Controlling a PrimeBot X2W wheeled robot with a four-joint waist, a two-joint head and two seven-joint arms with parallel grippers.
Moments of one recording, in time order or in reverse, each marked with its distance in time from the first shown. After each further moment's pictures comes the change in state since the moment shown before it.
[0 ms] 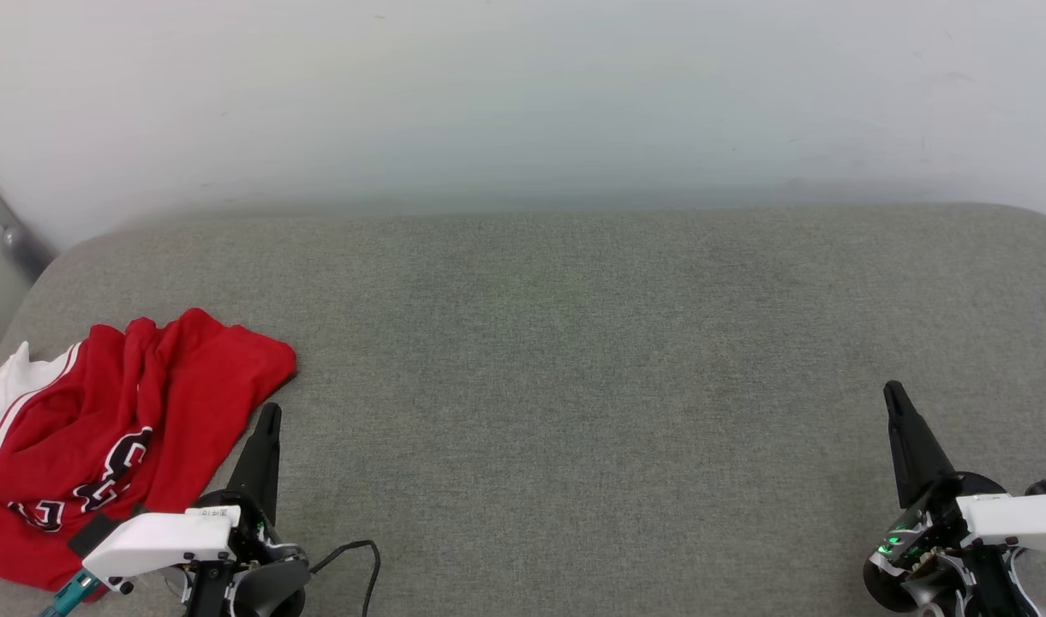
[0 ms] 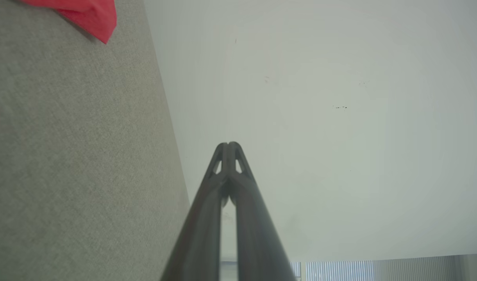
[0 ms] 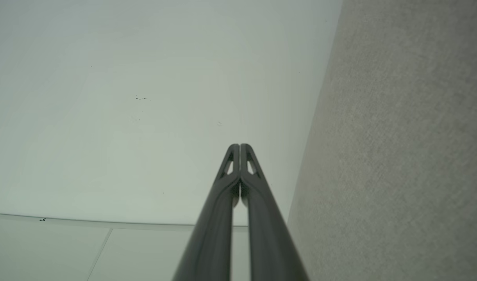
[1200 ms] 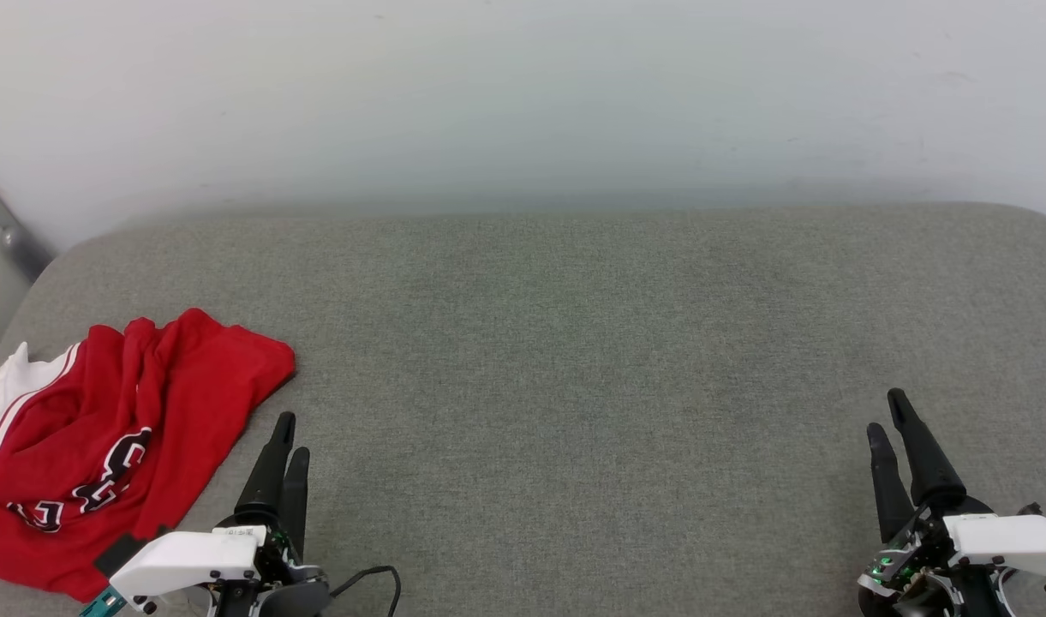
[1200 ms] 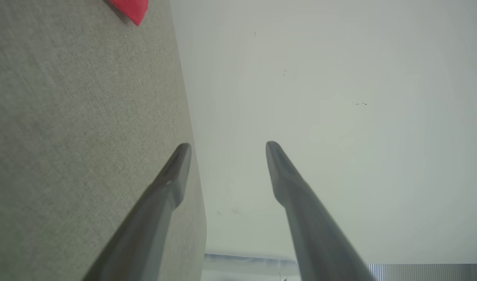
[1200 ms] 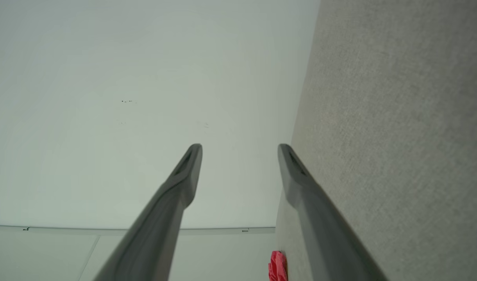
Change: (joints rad) left arm 0.030 -0.002 -0.045 0.029 0.000 0.001 -0.032; right arm 0.033 0.002 0.019 0.015 -0.011 0.000 -0.031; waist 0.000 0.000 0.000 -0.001
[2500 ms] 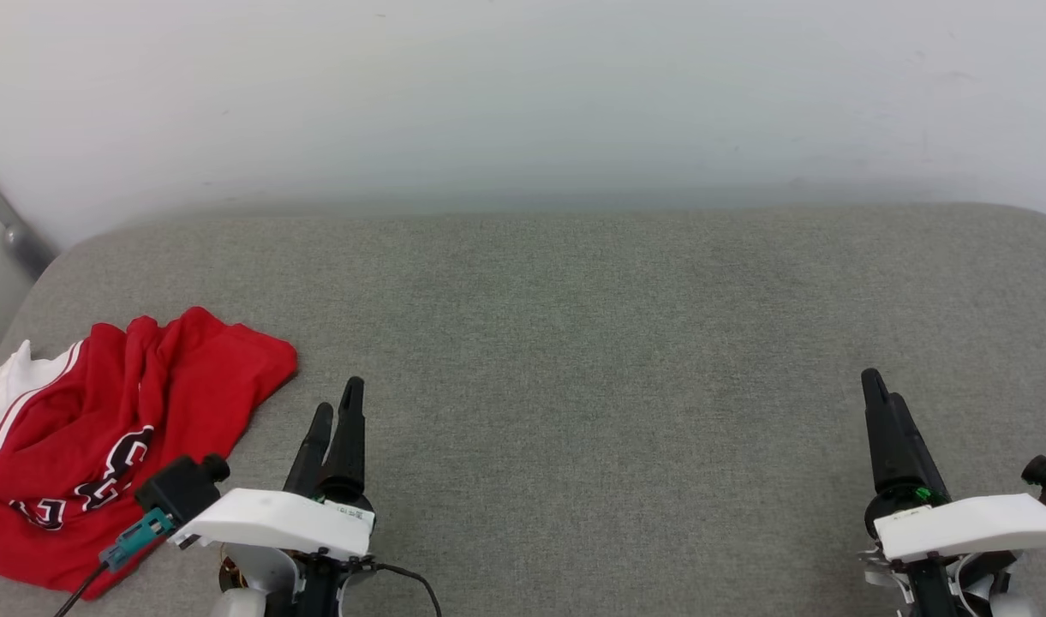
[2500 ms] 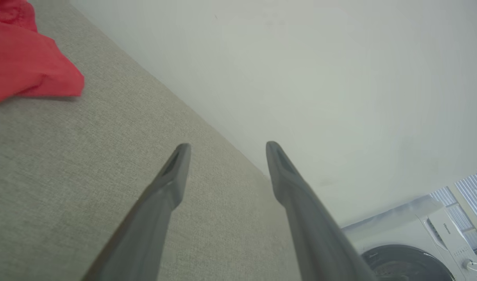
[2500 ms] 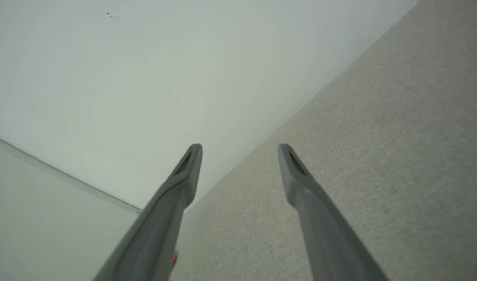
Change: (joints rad) left arm -0.030 0.001 -0.143 -0.078 0.644 0.044 -0.157; right arm 0.010 0.000 0.049 -0.099 -0.658 0.000 -0.145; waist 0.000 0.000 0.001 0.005
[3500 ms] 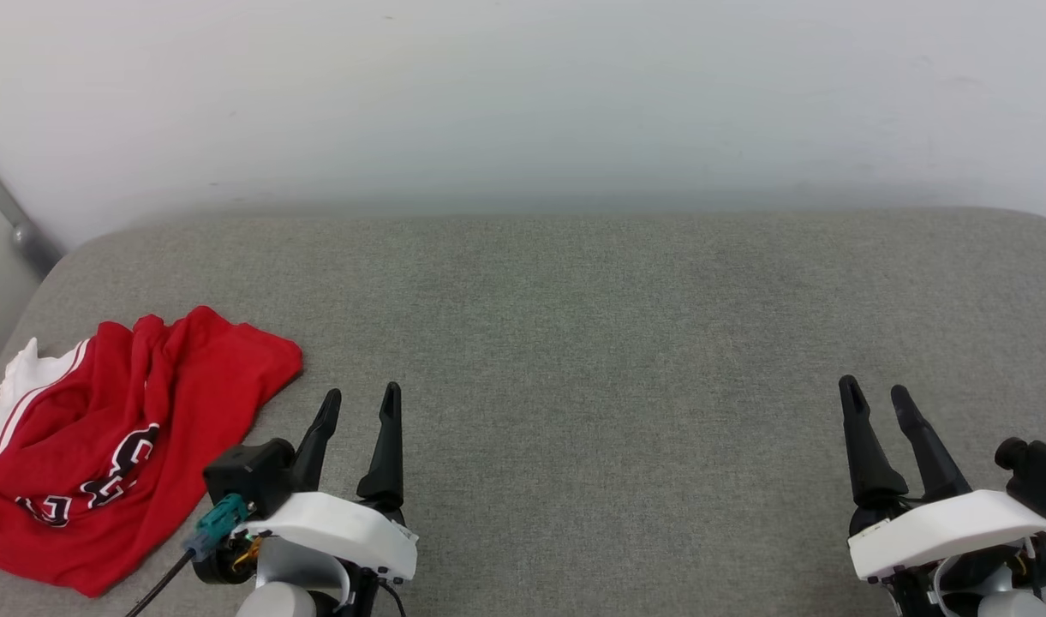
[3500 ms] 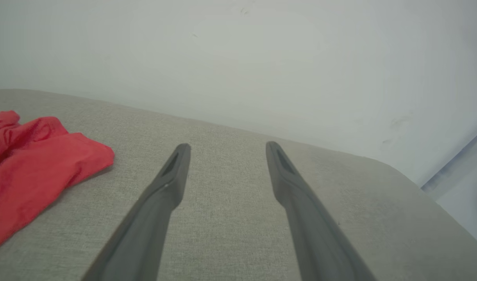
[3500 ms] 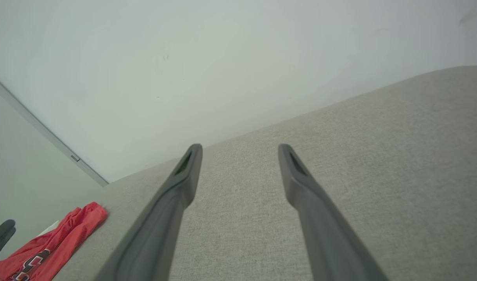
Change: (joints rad) left arm -0.005 0.027 -0.088 -0.001 0.510 0.061 -0.081; right arm 0.025 0.000 -0.003 -0.073 -0.433 0.000 0.028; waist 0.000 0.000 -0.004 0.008
